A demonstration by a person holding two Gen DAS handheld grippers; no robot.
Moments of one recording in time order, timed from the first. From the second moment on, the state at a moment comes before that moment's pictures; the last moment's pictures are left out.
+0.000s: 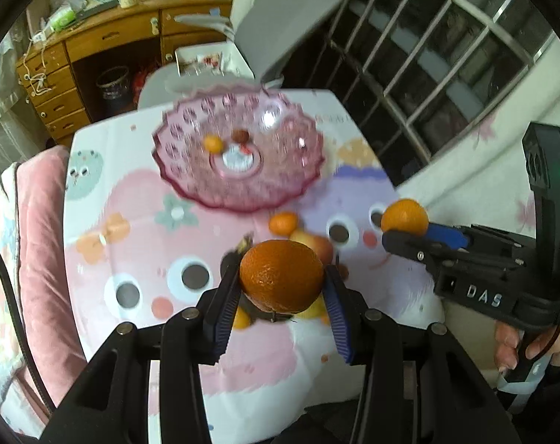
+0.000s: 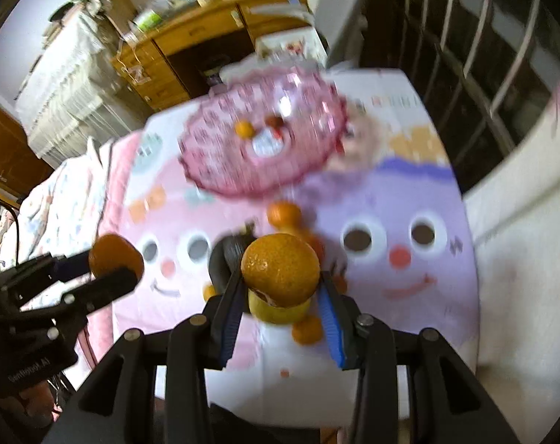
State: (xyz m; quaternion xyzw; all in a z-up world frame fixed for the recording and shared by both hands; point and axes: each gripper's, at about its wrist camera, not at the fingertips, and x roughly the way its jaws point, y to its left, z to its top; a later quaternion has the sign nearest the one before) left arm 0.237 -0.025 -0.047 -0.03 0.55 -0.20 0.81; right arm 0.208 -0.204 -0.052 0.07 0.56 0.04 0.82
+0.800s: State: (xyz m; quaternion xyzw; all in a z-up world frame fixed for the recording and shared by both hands) left arm 0.372 -0.018 -0.141 -0.14 0.55 -0.11 0.82; right arm 0.367 -0.205 -0.138 0.05 0.62 0.10 0.78
